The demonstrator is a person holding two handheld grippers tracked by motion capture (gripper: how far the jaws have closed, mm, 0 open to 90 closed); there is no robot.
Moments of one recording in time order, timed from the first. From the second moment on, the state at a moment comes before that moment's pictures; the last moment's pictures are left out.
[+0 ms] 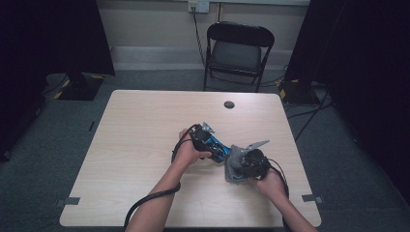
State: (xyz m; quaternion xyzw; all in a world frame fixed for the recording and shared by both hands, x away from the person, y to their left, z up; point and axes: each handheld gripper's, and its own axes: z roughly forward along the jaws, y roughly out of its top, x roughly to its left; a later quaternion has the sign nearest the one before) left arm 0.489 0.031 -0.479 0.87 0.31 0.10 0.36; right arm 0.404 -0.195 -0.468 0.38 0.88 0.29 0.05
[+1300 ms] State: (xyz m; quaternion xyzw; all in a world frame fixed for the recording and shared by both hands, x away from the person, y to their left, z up) left arm 0.489 0.031 -0.479 0.87 0.31 0.10 0.36; right arm 0.357 -0.154 -0.466 0.27 0.91 0.32 0.00
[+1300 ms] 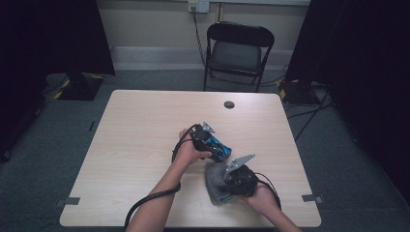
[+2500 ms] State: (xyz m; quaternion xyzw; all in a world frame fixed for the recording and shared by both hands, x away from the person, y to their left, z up) left arm 0.490 0.031 -0.480 0.87 0.31 0.10 0.36; right arm 0.432 -0.237 -0.429 0.36 0.88 0.30 0.08
